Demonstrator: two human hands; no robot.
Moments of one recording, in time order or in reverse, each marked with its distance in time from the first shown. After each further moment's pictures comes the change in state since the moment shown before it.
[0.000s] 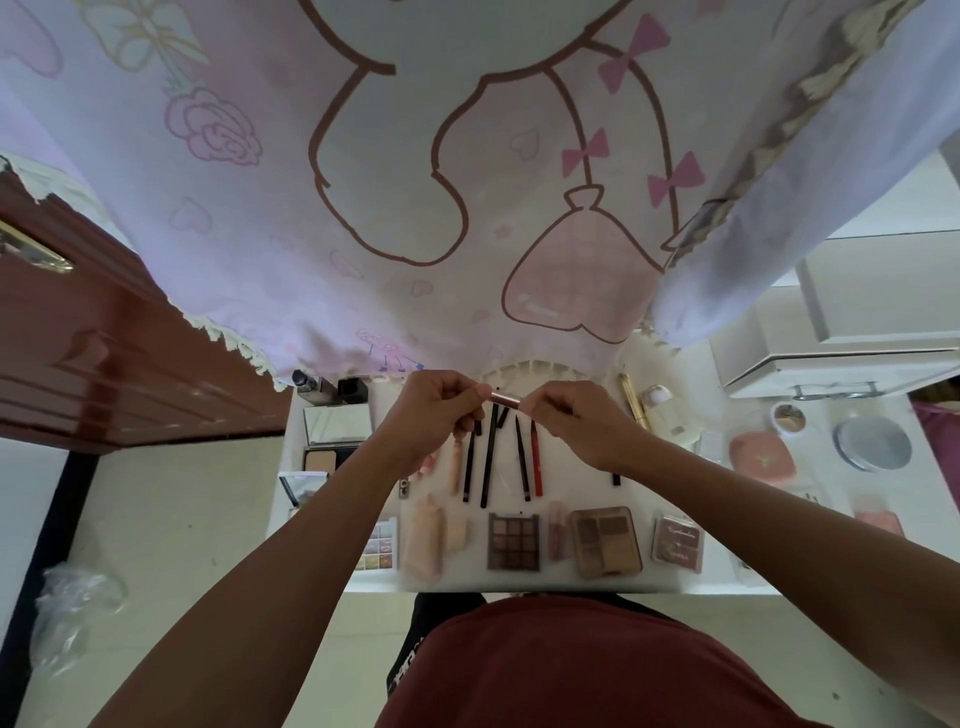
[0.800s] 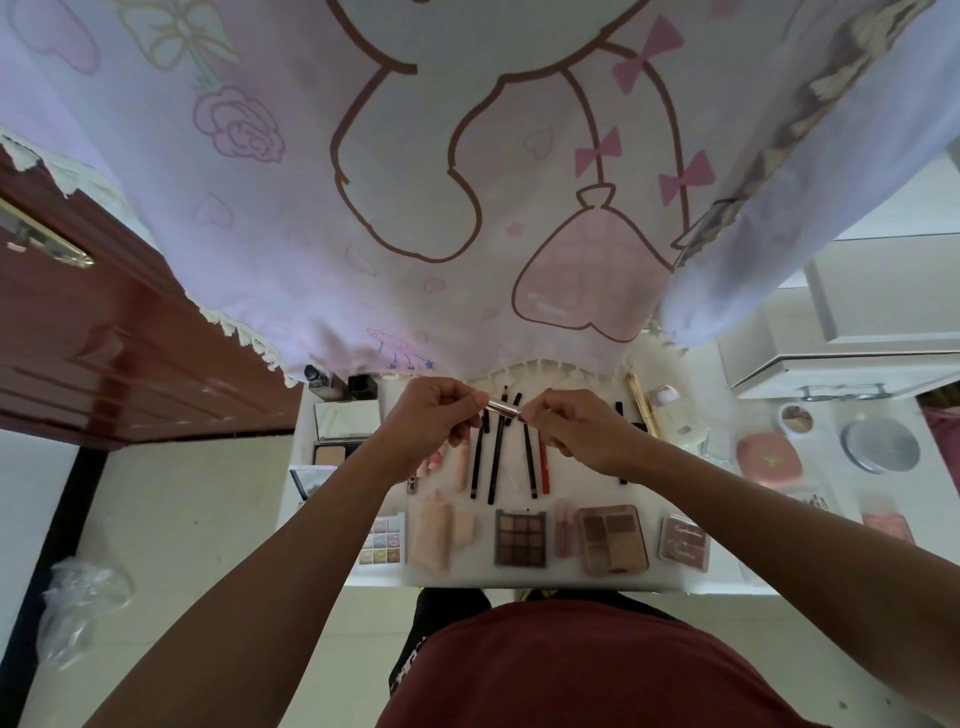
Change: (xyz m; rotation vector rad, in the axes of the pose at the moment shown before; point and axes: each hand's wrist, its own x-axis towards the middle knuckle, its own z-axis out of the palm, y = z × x) left_hand -0.015 -0.005 -0.010 -0.041 -0.029 -0.026; right_hand -0.006 -0.009 0.010 0.207 -0.136 0.090
